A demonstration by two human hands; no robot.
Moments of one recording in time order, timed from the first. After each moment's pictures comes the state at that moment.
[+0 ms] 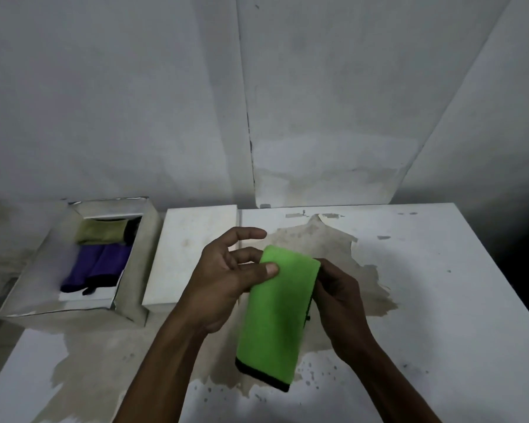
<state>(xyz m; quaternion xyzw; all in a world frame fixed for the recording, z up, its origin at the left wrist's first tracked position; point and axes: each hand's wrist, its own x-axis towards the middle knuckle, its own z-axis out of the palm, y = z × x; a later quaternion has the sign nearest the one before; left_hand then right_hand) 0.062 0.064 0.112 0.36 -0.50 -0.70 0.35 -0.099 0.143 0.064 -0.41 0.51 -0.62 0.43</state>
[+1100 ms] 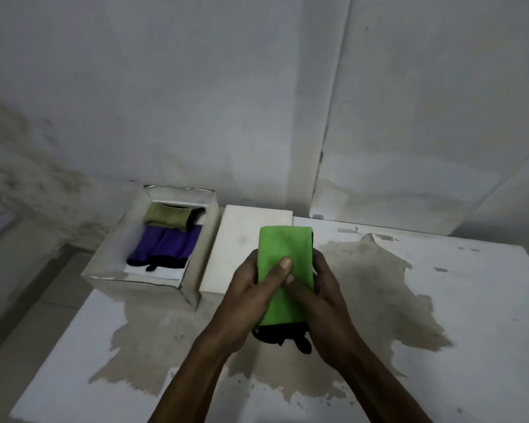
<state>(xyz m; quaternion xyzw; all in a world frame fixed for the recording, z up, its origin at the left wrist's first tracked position) 0.131 0.074 0.091 0.44 -0.50 -0.63 0.41 0.007 0.107 0.085 -0.42 0.45 -0.57 0.55</state>
